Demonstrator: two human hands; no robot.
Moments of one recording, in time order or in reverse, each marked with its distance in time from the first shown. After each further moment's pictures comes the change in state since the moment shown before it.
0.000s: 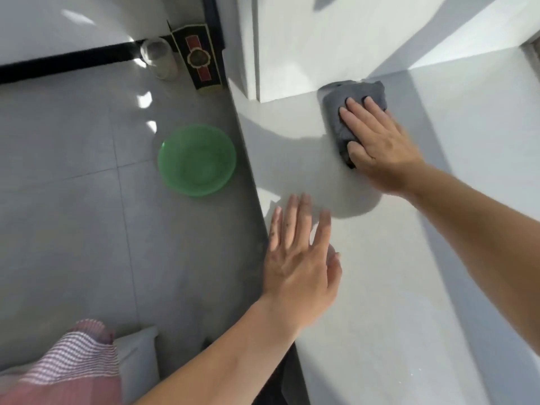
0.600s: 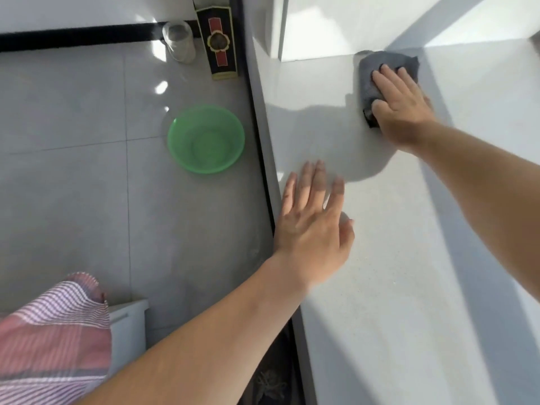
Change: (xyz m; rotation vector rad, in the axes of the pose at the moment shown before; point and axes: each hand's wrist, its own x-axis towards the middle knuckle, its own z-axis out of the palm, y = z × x) left_hand -0.043 0.012 0.001 0.043 0.058 -0.033; right_hand -0.020 -0.020 -0.010 0.044 -0.001 0.157
